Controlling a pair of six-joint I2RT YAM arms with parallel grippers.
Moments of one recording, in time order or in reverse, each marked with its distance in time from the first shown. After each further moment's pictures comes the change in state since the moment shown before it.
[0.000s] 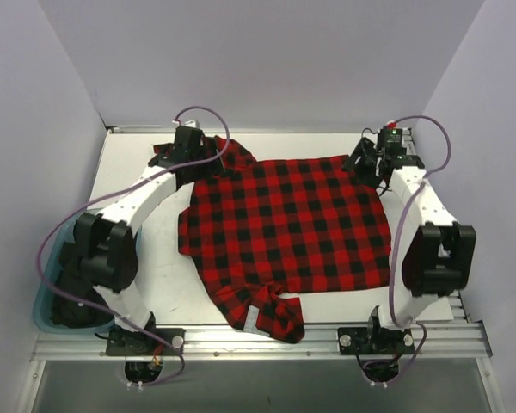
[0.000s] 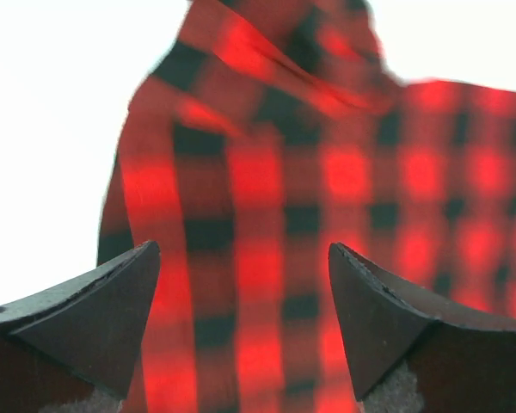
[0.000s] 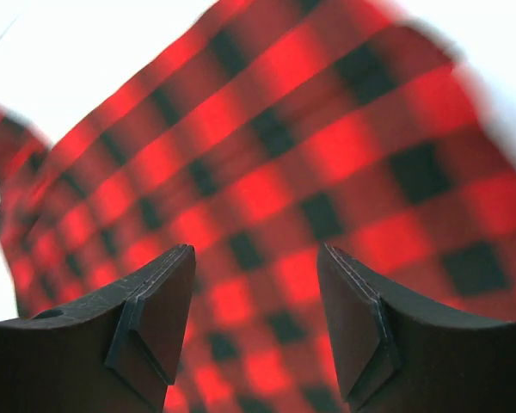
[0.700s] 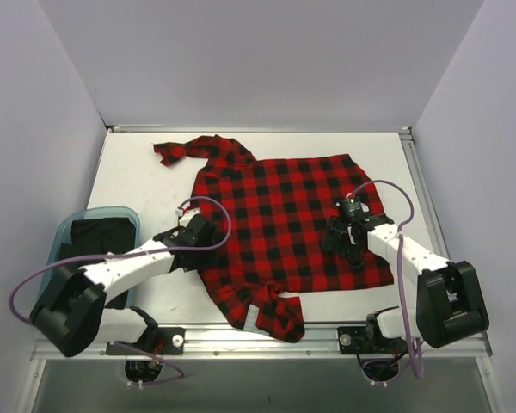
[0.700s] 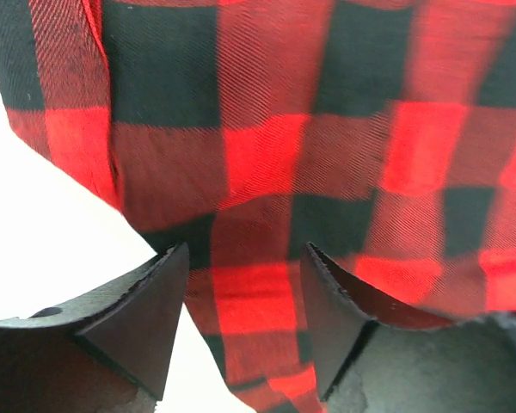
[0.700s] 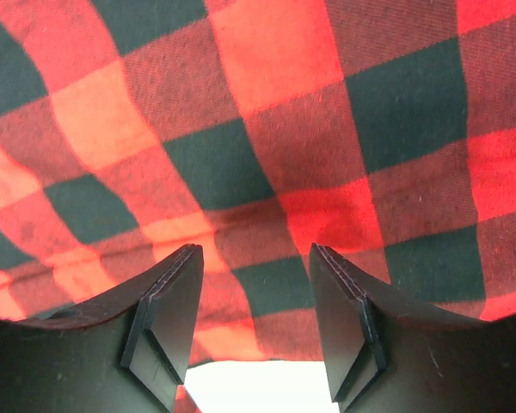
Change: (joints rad) left arm -0.343 -0.602 -0.857 -0.054 -0.145 -0.313; right arm 0.349 -0.455 -0.721 -0.050 0.136 0.013
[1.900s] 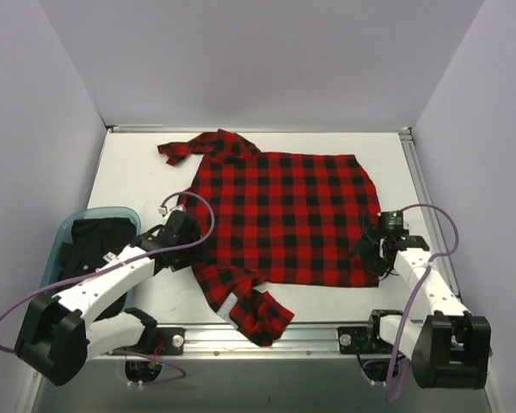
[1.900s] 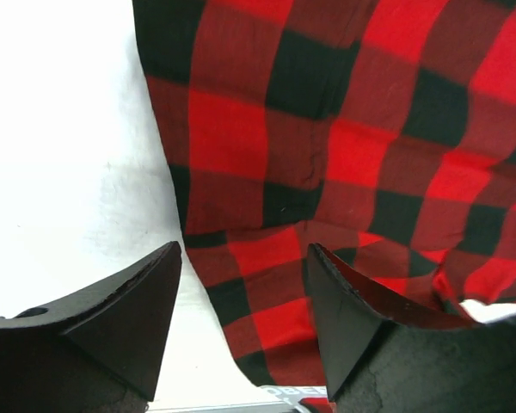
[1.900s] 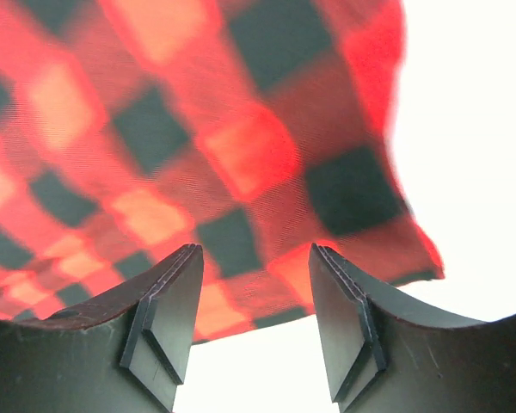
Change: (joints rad) left arm 0.129 -0.150 0.013 -0.108 0.077 0.041; right arm -0.307 -0.257 -0.115 -0.072 -0.018 0.077
